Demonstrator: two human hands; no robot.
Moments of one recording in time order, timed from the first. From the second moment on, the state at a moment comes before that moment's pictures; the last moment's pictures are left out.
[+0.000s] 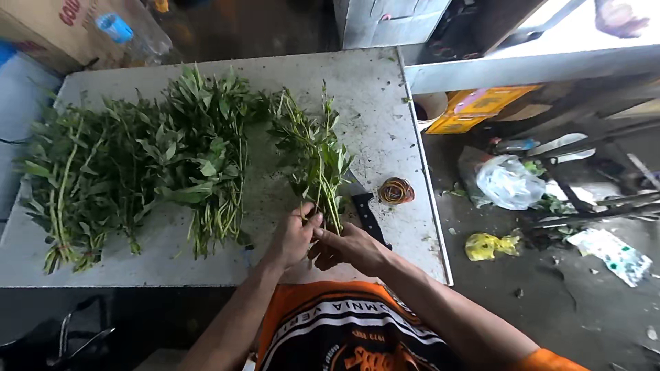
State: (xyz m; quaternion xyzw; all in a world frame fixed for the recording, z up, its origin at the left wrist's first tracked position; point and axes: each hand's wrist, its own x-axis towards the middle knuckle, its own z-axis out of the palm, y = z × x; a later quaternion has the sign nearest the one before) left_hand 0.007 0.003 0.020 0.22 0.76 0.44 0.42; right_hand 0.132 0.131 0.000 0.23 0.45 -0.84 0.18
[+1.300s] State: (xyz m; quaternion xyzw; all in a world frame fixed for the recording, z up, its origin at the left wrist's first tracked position) left_hand 0.034 0.009 0.022 0.34 0.81 0.27 0.40; right_hand 0.156 0.139 -0.012 0.28 0.53 -0.80 0.09
